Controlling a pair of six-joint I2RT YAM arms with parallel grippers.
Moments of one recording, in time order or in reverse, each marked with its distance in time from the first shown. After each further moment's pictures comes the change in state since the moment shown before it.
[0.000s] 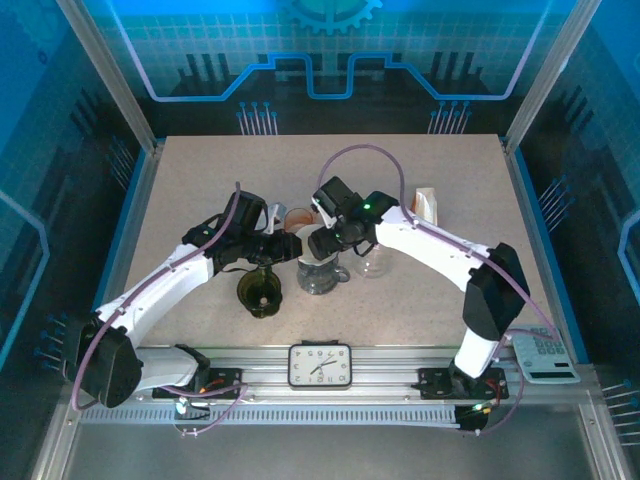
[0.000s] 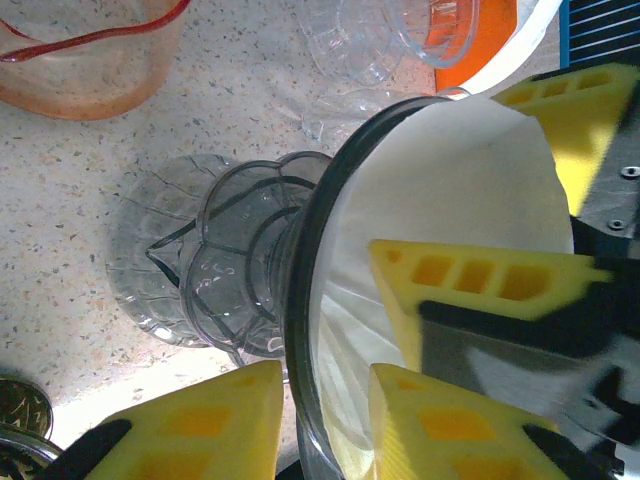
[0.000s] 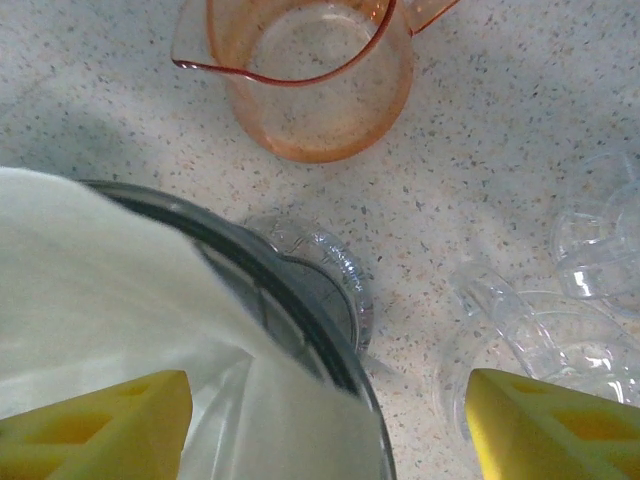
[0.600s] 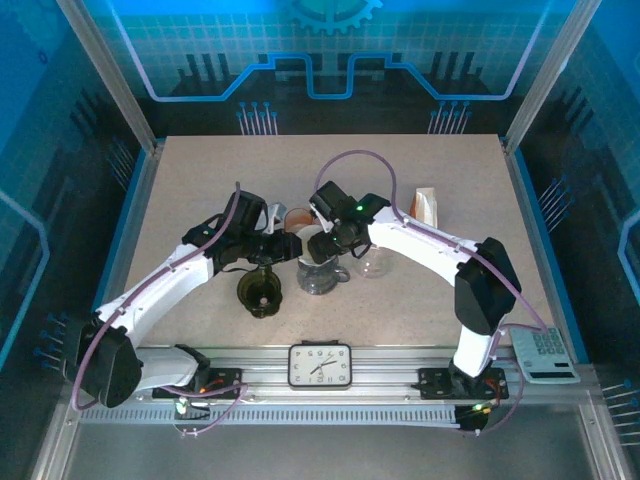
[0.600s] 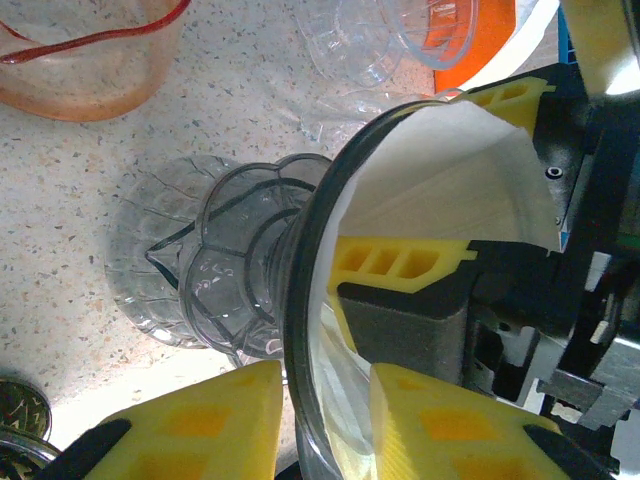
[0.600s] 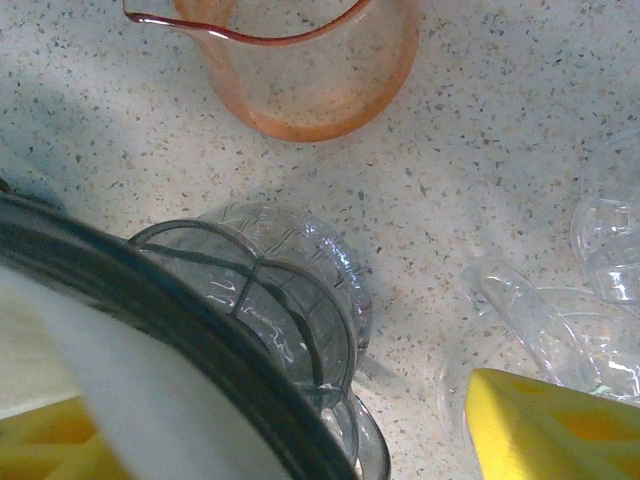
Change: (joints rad) left arm 0.000 0.000 0.000 0.003 0.000 -0.002; right arm 0.000 0.039 -0.008 0.006 0.003 0.000
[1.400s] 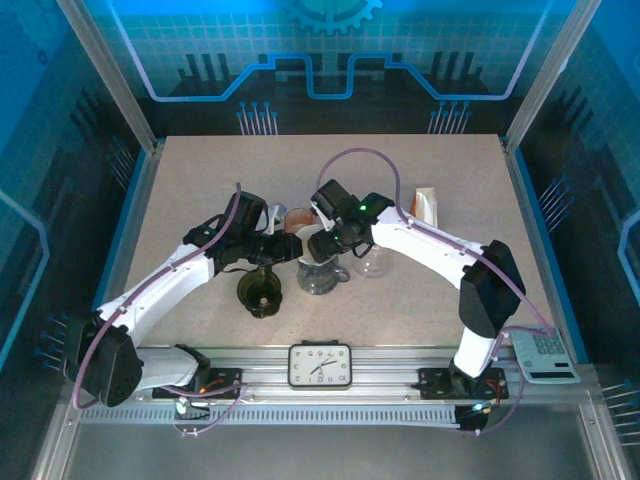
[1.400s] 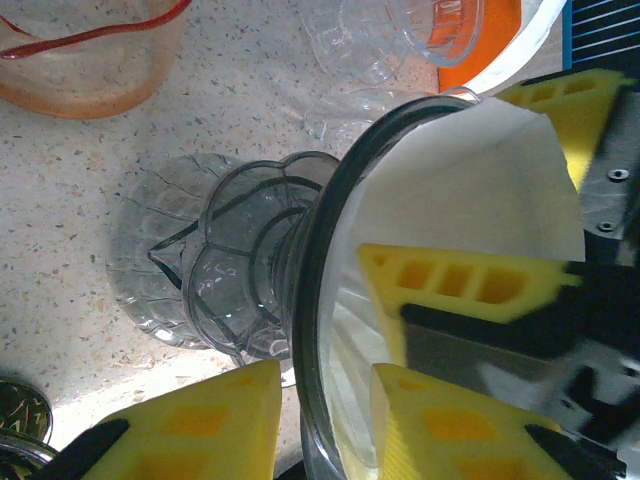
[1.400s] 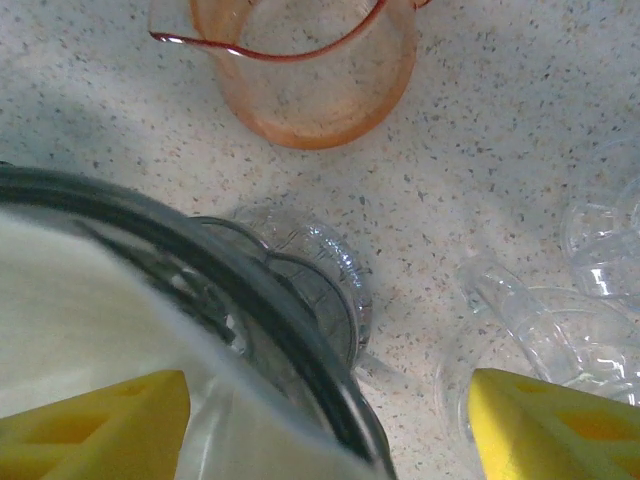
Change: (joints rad) left arm 0.000 0.004 -0.007 0.008 0.000 0.000; right arm 0.003 -0.018 0.000 -0.005 0.001 -0.003
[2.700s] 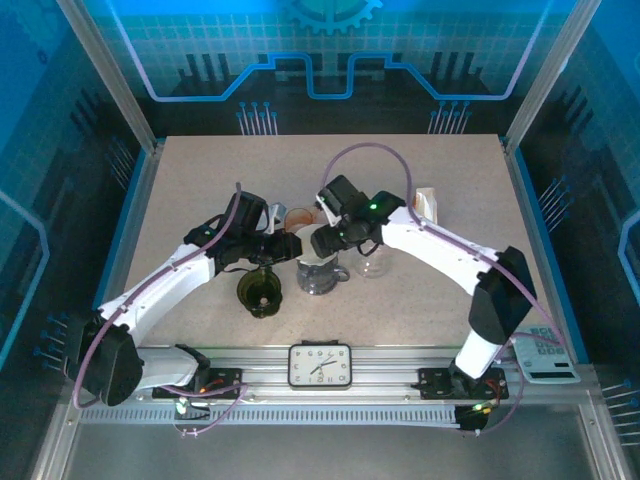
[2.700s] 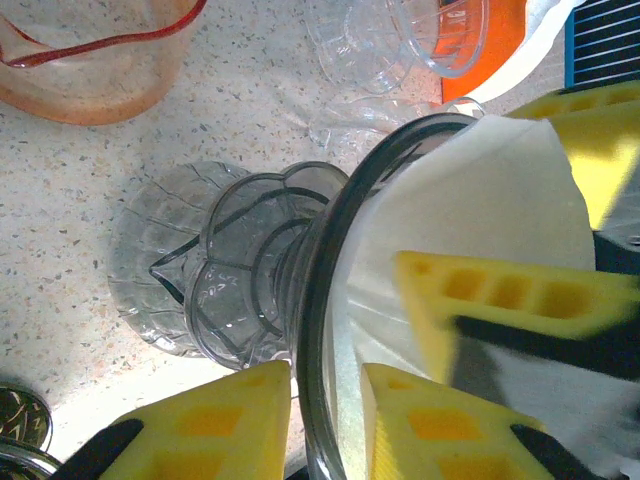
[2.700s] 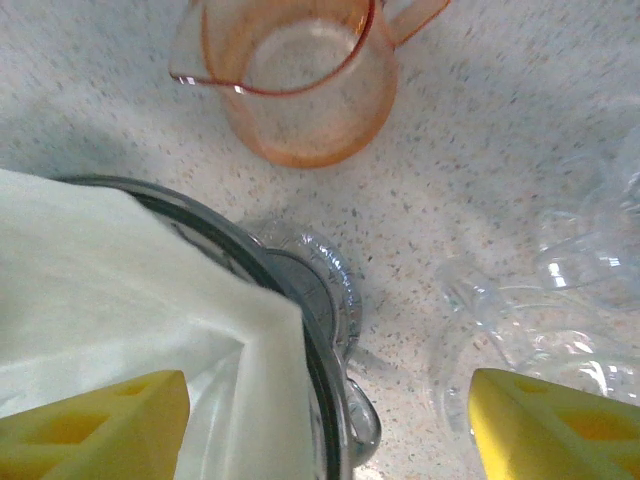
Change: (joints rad) left arm 0.000 0.005 -0.004 0.016 -0.012 -0.016; right arm -0.016 -0.086 -0.013 0.007 -0.001 0.012
